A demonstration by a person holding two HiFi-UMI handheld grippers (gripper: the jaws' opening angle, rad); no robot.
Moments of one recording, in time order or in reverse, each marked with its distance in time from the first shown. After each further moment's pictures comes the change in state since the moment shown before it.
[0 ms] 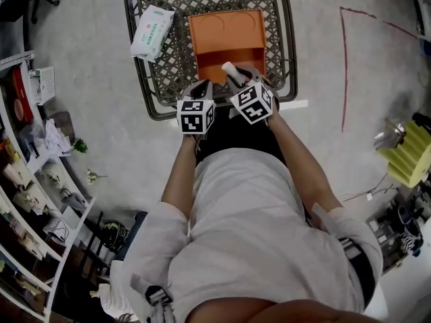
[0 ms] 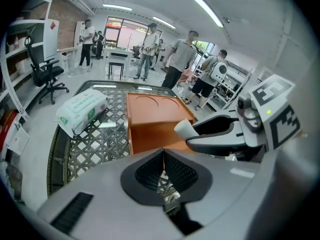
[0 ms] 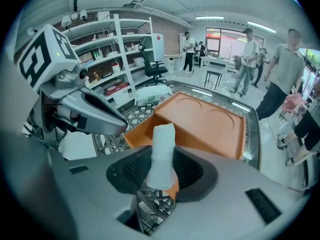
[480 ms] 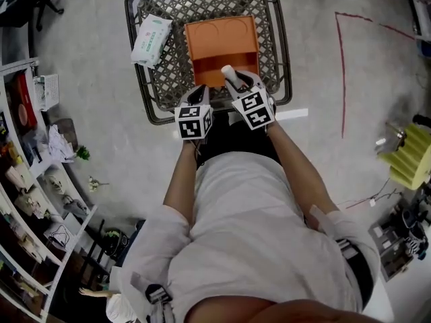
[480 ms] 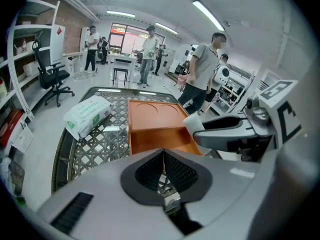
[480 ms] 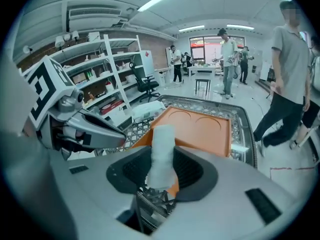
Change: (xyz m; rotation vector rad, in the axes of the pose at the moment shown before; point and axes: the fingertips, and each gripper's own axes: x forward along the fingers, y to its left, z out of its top) left arm -0.017 -0.013 0.010 -0.014 -0.061 0.044; right arm -0.038 -0.008 0.013 0.162 -0.166 -0.018
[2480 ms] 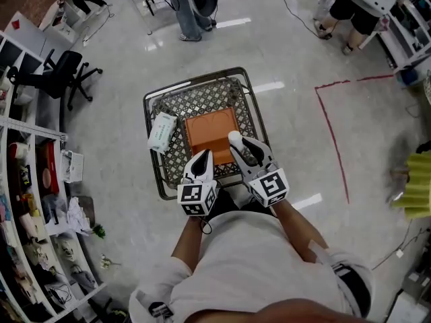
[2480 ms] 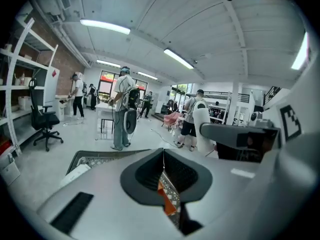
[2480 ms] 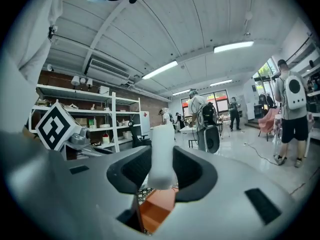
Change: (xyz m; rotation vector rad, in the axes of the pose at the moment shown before) left arm -0.140 -0.141 0.142 0.203 -0.494 -0.068; right arm -0.243 -0.013 0.142 -0.004 -0.732 -0.087
